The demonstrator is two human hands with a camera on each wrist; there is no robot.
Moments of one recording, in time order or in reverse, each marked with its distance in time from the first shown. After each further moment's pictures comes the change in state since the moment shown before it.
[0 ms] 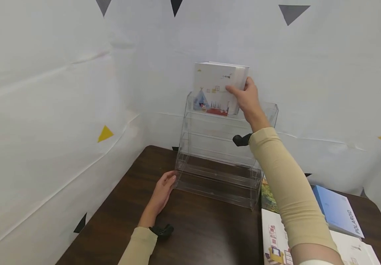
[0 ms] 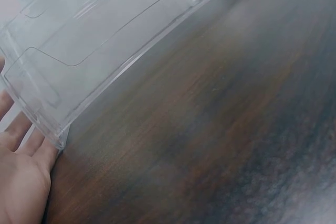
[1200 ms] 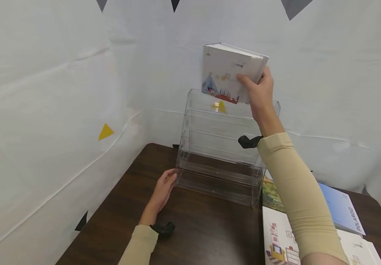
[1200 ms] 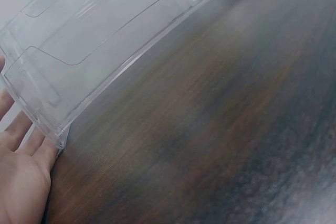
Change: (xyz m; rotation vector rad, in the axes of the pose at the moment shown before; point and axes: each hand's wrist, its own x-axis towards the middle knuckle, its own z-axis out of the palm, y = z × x) left_hand -0.004 0.002 0.013 0.028 -0.036 -0.011; right_hand -0.042 -0.030 -0.030 0.378 0.129 -0.194
